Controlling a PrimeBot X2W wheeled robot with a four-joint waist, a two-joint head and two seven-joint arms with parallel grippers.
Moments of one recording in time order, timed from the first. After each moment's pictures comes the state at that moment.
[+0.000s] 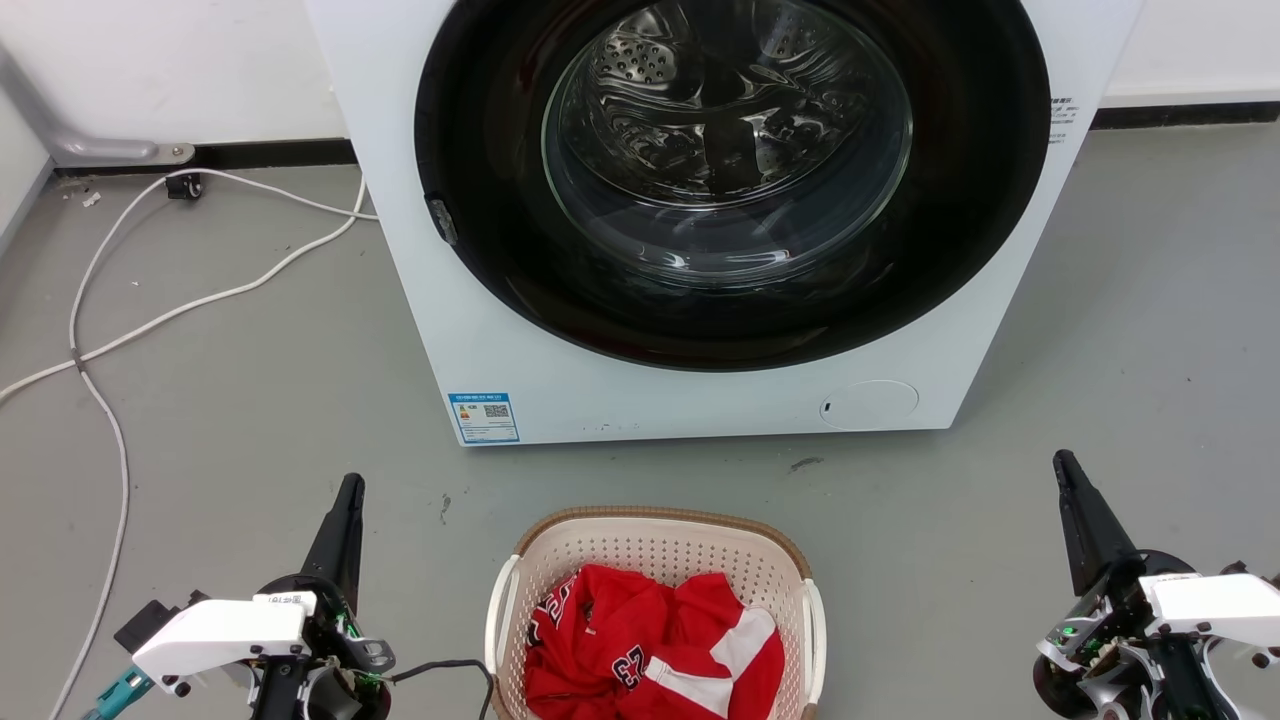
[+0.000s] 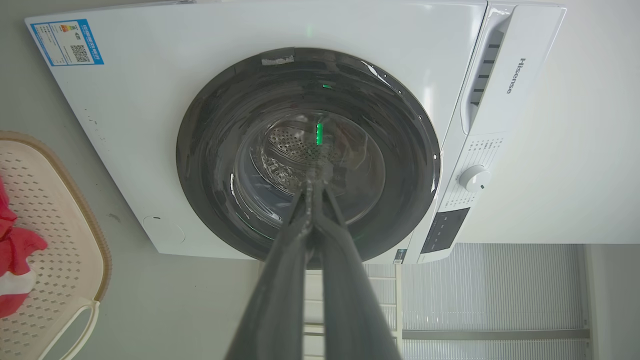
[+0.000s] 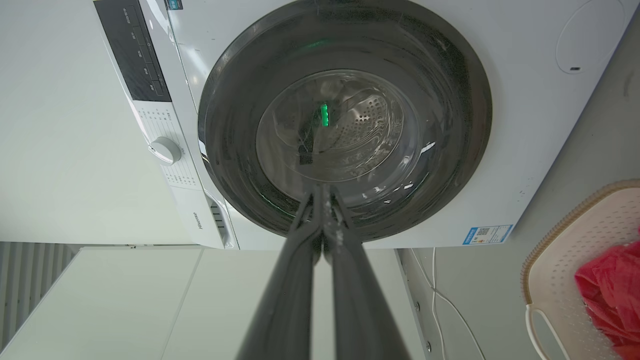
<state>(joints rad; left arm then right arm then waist) -0.11 0.05 0.11 0.25 -1.61 -0.13 0.11 -0.10 -0.05 -0.11 0.25 1.61 0.13 0.12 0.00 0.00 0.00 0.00</state>
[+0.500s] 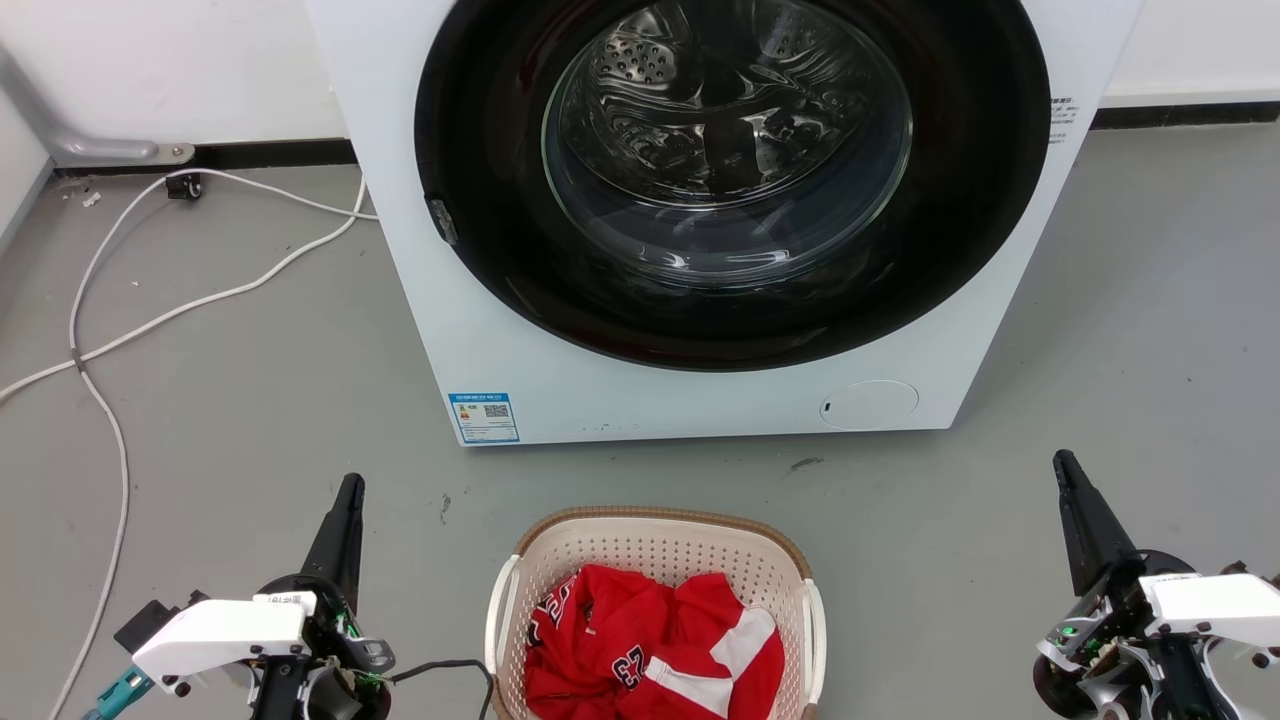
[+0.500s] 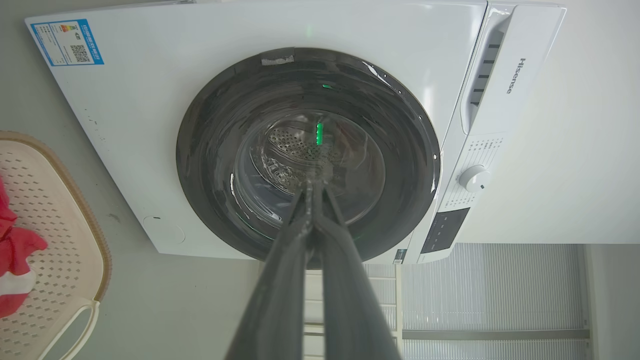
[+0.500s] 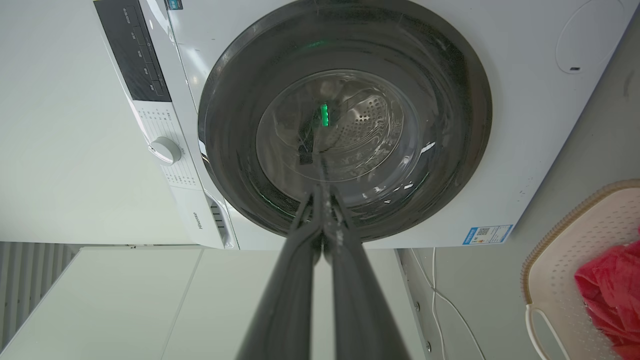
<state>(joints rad) -0.11 0.05 0.11 0.25 -1.61 -0.13 0.11 -0.10 -0.05 -0.11 0.25 1.61 0.13 0.12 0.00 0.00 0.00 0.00</state>
